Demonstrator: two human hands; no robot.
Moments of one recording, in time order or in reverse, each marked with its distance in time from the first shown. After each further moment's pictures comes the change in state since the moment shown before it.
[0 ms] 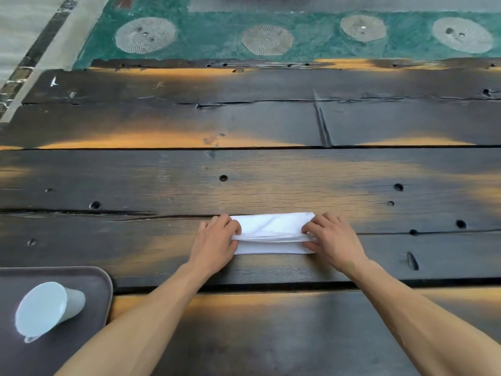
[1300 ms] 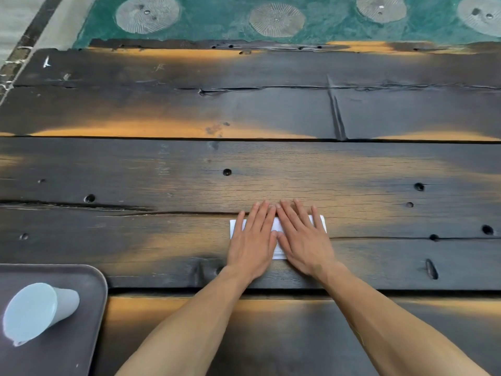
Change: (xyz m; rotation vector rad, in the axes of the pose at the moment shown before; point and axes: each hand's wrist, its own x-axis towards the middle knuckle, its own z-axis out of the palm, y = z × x) left_hand 0.029 0.052 0.059 0.170 -0.044 -0.002; right_hand 0.040 -0.053 0.050 -0.023 -0.042 0.026
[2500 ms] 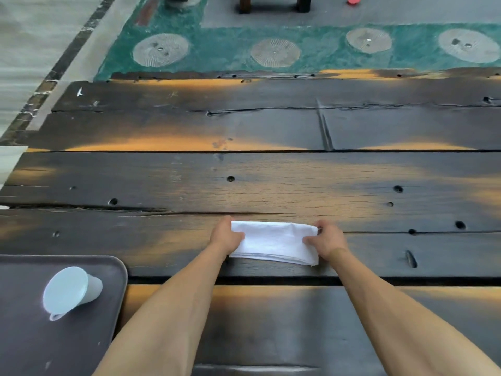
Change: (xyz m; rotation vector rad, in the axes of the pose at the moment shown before) left_hand -0.013 -0.049 -0.031 -0.842 -0.153 -0.607; right_hand -0.030 0.033 -0.030 0.844 -0.071 0.704
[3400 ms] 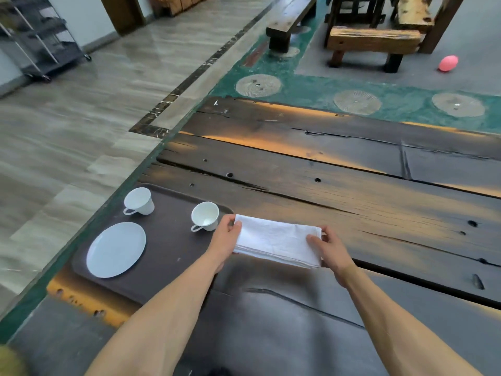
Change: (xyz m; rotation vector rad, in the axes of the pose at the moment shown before) left_hand -0.216 -0.157 -0.149 -0.584 0.303 0.079; right_hand -0.216 -0.072 0.093 0.433 -0.341 -0.290
